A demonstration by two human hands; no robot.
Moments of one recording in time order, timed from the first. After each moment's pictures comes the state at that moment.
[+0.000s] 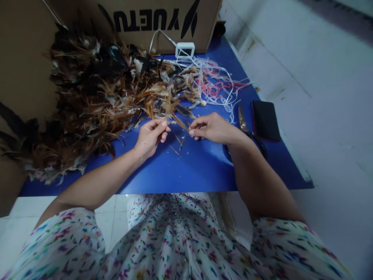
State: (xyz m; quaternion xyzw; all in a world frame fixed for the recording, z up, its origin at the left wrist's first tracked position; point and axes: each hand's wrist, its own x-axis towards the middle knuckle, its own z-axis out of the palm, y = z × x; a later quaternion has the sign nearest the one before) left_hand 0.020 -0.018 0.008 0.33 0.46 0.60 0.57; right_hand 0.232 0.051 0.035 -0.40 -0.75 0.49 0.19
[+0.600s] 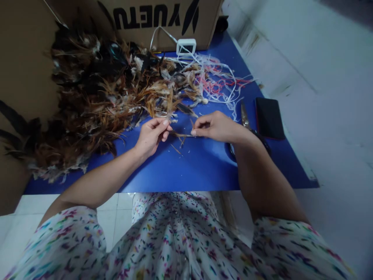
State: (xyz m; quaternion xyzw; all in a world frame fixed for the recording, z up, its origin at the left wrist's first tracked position) left_hand 0.020 -0.018 0.008 0.34 0.45 0.59 0.57; right_hand 0.237 0.054 0.042 -0.39 -0.82 0.39 0.15
